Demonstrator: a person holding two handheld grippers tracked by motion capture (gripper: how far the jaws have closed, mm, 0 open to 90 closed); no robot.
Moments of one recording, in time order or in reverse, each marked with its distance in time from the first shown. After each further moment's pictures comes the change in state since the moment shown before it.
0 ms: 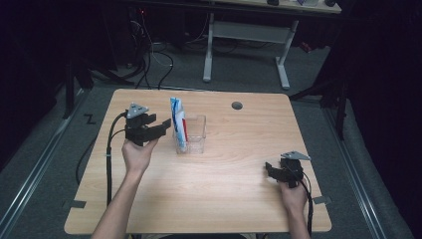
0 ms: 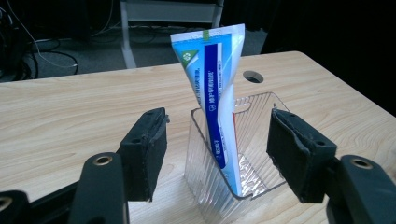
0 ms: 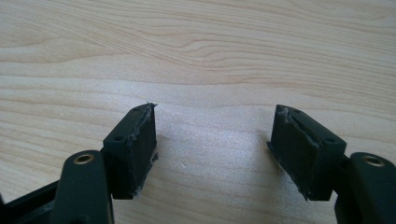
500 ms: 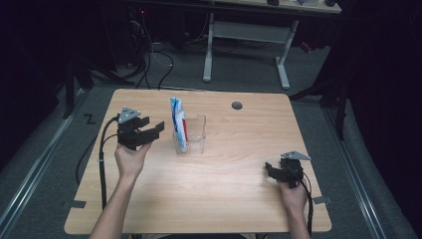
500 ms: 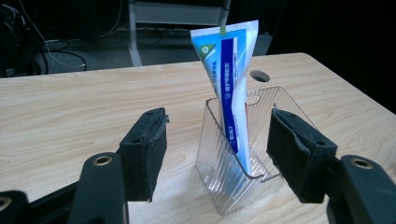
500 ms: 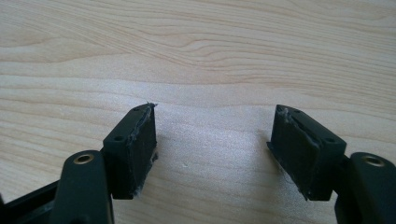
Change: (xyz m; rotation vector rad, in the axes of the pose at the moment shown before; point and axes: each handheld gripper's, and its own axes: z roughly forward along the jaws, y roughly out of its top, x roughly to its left) left arm 0.009 -0.009 -0.019 -0.013 0.019 -0.008; right arm 0.000 0.000 0.000 0.000 0.001 -0.001
